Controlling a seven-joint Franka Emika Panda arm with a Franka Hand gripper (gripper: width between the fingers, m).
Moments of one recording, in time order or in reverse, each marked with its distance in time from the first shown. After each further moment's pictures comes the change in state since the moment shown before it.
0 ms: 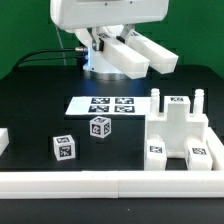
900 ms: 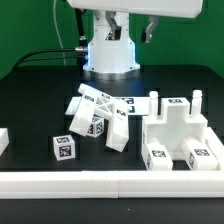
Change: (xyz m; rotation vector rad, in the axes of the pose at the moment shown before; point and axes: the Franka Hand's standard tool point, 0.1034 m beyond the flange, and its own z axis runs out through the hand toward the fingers) arm 0.042 -0.017 -0.033 0.051 0.030 0.537
